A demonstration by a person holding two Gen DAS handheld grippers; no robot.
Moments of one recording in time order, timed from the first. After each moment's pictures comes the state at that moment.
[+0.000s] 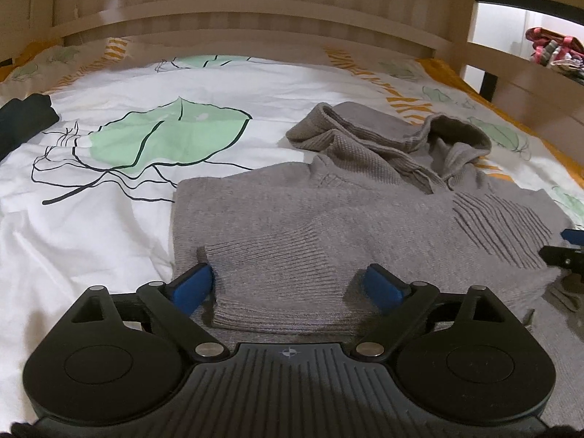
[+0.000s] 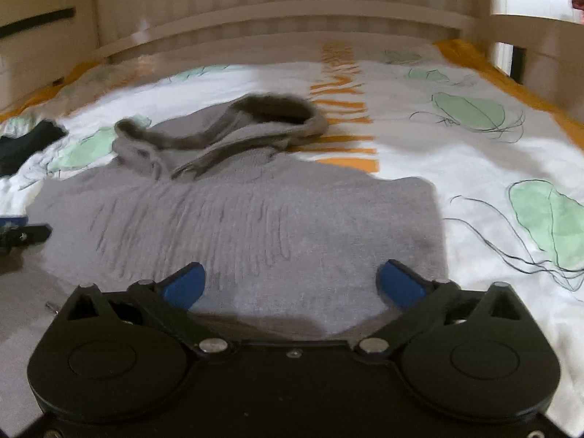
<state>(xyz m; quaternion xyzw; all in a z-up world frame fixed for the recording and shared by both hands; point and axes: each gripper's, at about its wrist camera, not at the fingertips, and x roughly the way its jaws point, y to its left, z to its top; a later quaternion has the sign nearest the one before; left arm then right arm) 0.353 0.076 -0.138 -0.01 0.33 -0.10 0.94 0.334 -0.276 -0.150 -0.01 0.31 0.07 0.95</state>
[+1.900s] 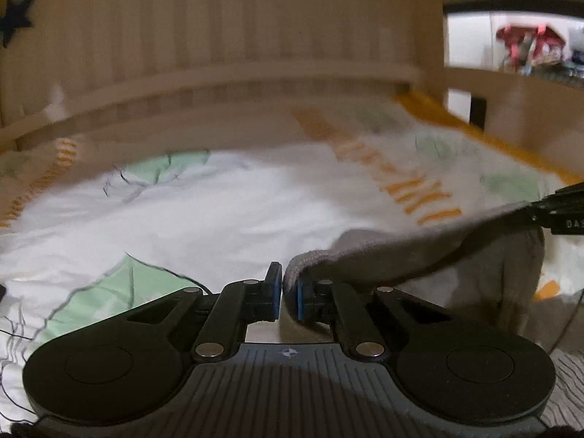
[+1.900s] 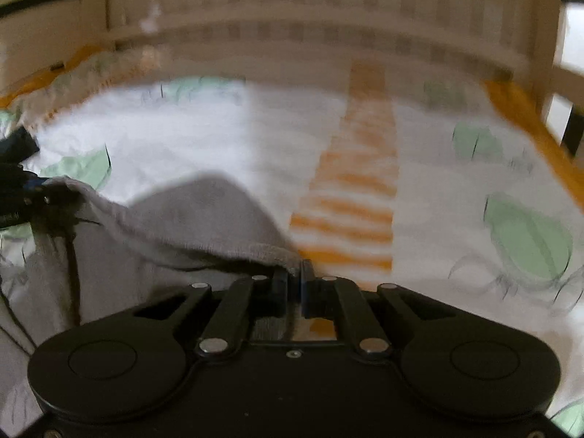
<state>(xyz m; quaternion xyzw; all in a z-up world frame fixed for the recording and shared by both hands) 0.506 0.040 -0.072 0.07 0.23 -0.14 0.96 0.516 -0.273 -0.084 -0.05 0.27 0.13 0.95</state>
